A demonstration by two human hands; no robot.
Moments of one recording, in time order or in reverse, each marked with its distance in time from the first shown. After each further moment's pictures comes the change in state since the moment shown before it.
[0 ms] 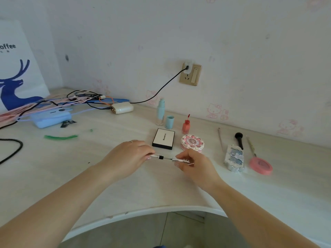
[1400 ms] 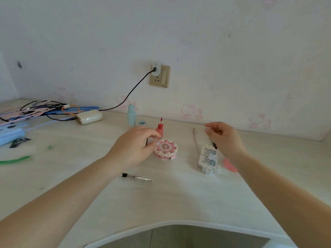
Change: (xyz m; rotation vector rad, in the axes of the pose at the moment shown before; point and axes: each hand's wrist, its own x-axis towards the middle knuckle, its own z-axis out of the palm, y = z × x) left_hand 0.094 0.059 -0.002 -0.291 0.076 -0.131; right_hand 0.040 0.034 -0.137 0.069 0.440 0.090
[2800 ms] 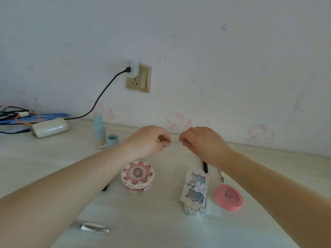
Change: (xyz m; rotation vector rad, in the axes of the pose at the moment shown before) left_hand 0.150 0.020 0.082 -0.074 -0.260 -0.078; right_hand 0.120 0.051 0.003 -0.831 -0.228 -0.932
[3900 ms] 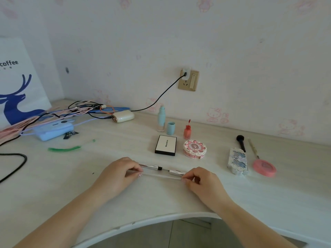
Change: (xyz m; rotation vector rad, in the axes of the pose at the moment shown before) left_hand -0.278 -0.131 -0.044 0.023 0.213 -0.136; right_hand -0.058 -0.256 -0.013 0.739 -0.194 0.611
